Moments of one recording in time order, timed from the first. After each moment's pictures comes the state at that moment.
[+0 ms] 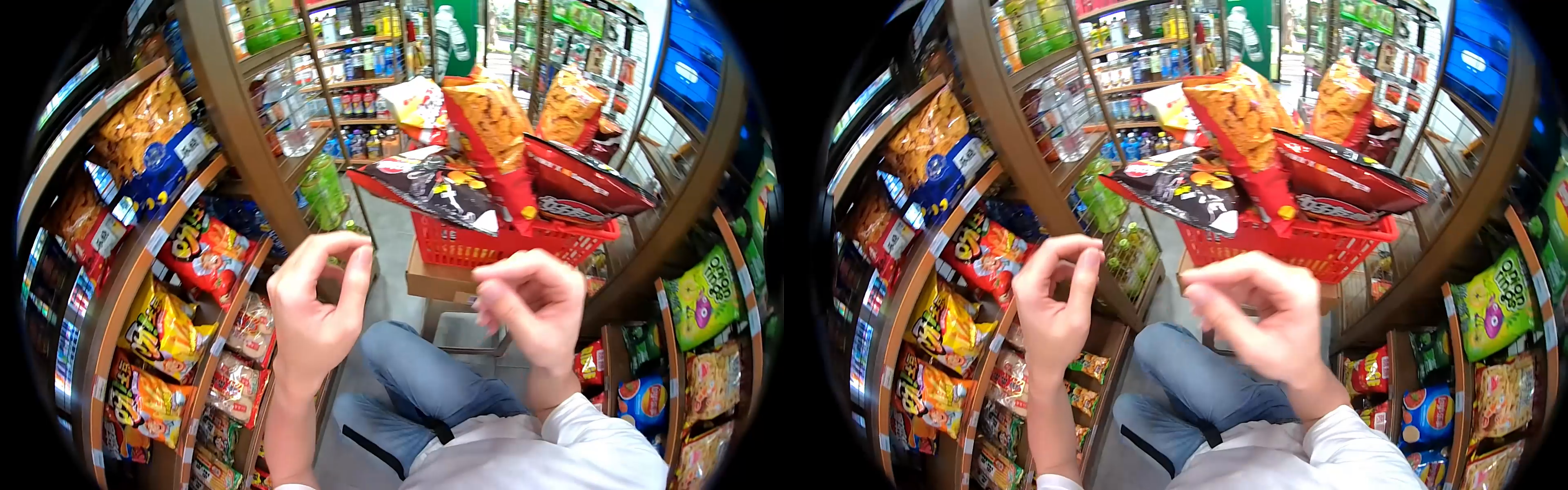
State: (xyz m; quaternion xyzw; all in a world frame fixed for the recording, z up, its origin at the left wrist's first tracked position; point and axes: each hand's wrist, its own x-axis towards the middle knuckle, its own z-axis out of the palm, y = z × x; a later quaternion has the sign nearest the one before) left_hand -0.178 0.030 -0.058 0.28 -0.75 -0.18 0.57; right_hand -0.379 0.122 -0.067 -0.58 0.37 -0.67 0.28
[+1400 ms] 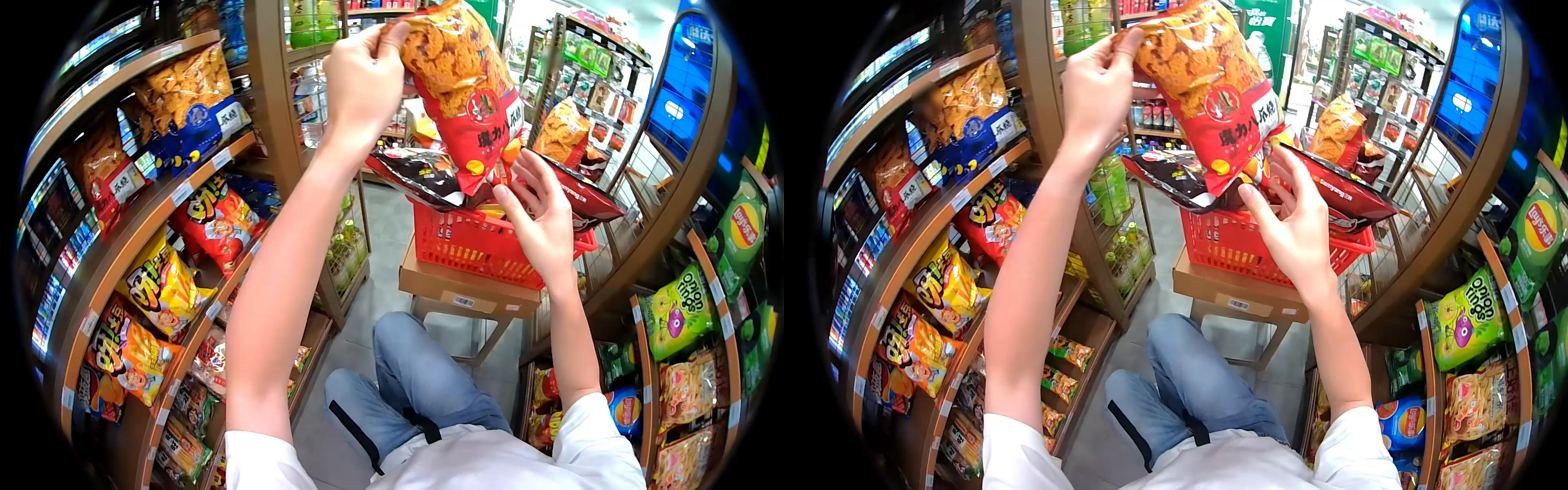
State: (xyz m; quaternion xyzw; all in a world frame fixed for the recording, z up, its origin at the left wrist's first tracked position) left_hand -0.242 -0.063 0.063 0.13 -0.64 -0.23 0.72; right_hand -0.424 0.071 -0.046 -0.60 0.47 -0.64 0.04
